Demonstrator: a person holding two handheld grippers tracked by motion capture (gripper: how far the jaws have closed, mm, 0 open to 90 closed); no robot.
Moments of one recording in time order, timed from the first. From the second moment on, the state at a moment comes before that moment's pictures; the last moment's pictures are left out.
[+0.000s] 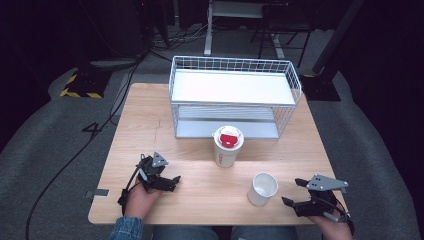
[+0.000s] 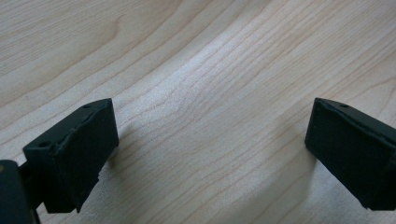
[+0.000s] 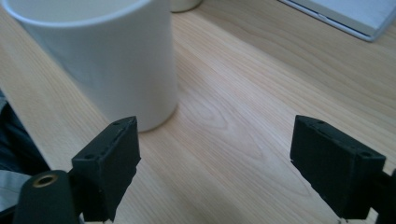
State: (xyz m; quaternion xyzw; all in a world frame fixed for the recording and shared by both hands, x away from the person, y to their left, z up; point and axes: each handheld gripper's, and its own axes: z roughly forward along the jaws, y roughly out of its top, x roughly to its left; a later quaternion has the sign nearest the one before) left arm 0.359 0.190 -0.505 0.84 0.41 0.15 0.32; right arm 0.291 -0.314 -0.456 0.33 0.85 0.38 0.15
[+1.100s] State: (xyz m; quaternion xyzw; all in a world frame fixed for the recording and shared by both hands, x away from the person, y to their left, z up) left arm 0.359 0.190 -0.505 0.84 0.41 0.15 0.33; right arm 0.302 -0.249 -0.486 0.28 0.85 0.44 0.09
